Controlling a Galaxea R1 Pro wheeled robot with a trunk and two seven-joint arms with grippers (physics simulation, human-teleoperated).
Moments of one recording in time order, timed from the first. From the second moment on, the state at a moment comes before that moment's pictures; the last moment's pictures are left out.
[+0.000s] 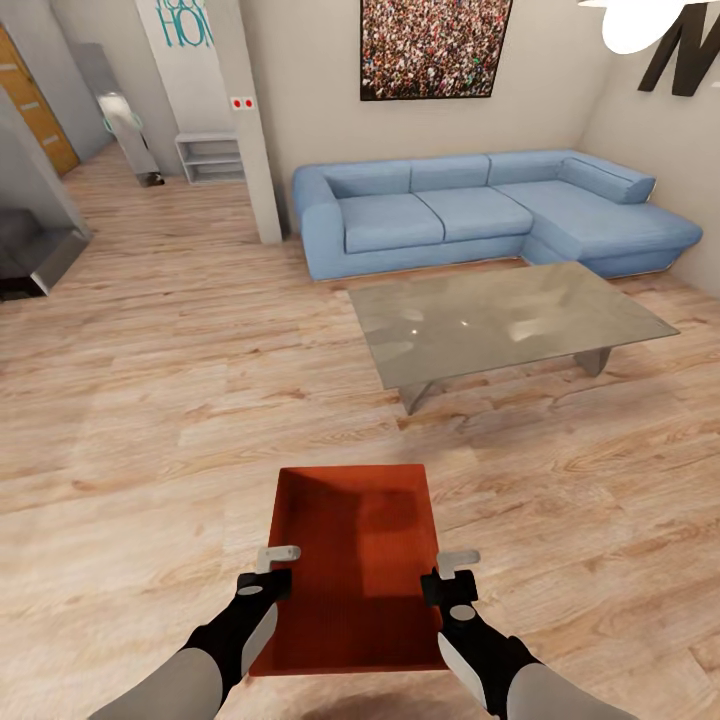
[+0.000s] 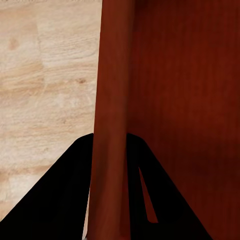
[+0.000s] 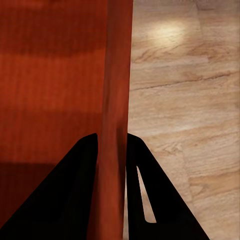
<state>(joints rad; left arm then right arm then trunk) -0.64 -0.13 0.00 -0.33 0.03 0.08 0.25 -0.62 0.07 0.56 -0.32 -0.35 -0.09 -0.34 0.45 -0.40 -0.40</state>
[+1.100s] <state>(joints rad) -0.64 -0.13 0.00 -0.33 0.02 0.09 0.25 -0.62 0.07 0.55 -0.32 -0.34 -0.09 -0.34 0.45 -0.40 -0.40</state>
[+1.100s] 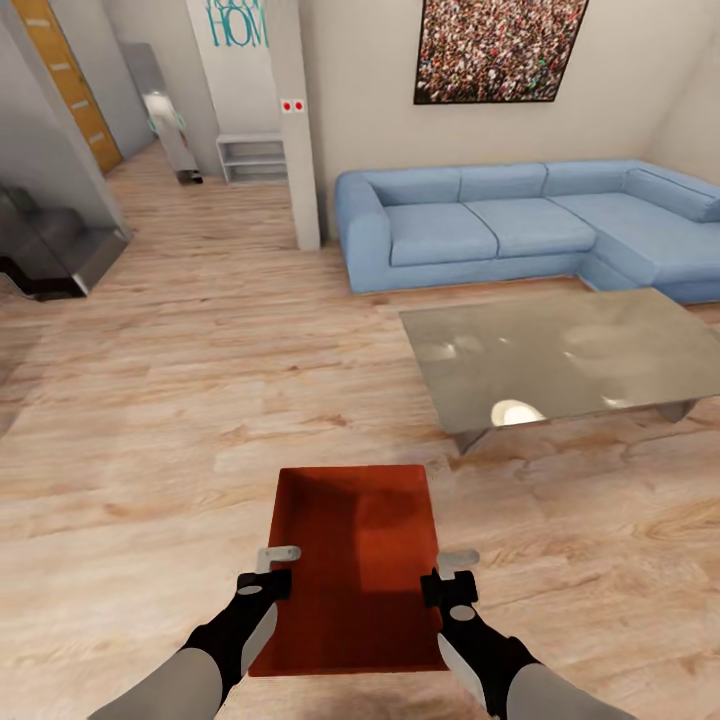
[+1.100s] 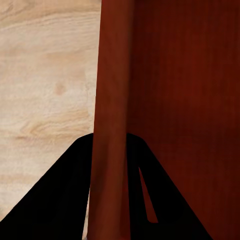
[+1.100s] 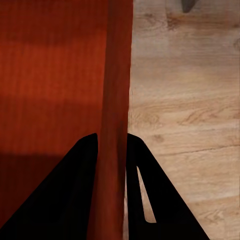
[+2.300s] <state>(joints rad) -0.64 -0.13 0.00 -0.33 0.02 0.09 0.25 -0.62 0.08 0.56 -0.31 -0.34 -0.09 -0.34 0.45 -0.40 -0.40</state>
